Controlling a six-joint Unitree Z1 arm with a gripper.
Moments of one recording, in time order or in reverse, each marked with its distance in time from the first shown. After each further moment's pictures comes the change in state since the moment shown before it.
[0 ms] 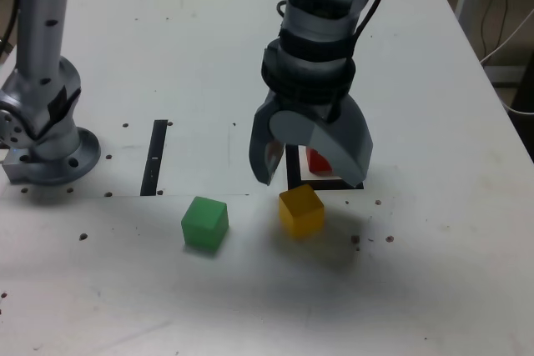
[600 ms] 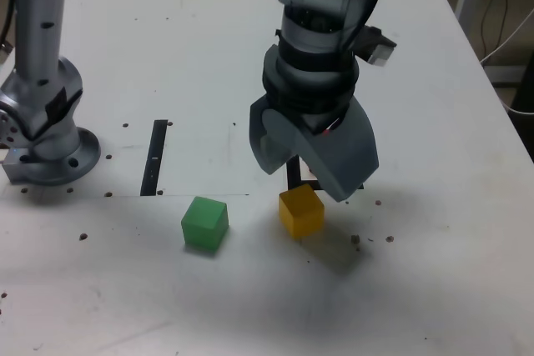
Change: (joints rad) arm -0.085 -0.003 -0.007 -0.014 0.133 0.342
